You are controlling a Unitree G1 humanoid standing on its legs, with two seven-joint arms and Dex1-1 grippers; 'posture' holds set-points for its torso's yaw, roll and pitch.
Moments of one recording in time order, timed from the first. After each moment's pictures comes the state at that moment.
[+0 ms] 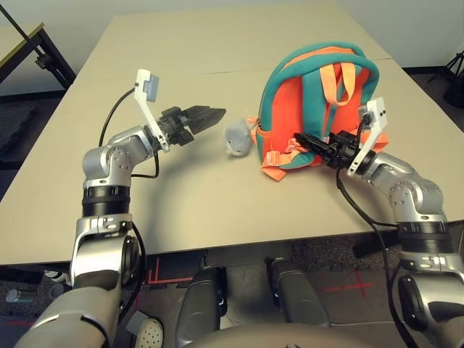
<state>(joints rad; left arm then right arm) -0.61 0.42 0.25 0.16 -0.66 0.84 -0.79 -0.42 -0.43 -0.18 0.03 0.64 0.65 0.73</state>
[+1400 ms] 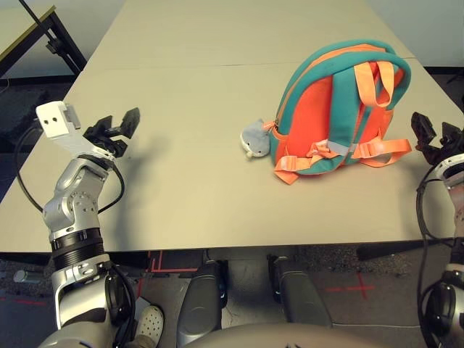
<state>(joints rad) -0.42 0.43 0.54 0.26 -0.47 0.27 -0.26 -0.38 -0.52 -0.57 0.36 0.54 0.18 0.33</state>
